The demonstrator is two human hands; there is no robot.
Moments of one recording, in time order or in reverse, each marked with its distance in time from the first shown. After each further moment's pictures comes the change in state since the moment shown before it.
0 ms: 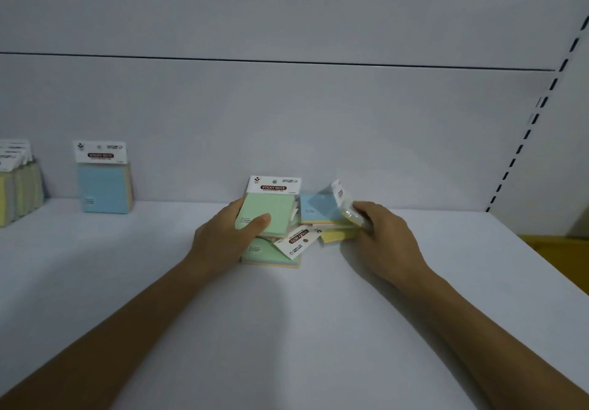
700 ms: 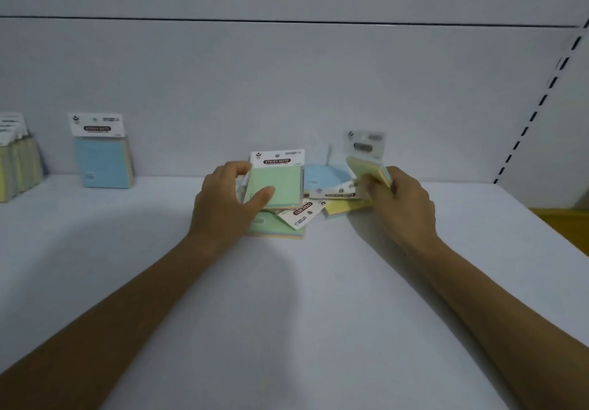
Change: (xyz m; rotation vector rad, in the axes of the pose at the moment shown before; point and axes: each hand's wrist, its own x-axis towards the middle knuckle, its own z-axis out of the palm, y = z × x) left_hand -0.005 0.004 0.001 0.083 0.215 0.168; right_hand 0.003 -0.001 -0.003 0.057 0.128 0.221
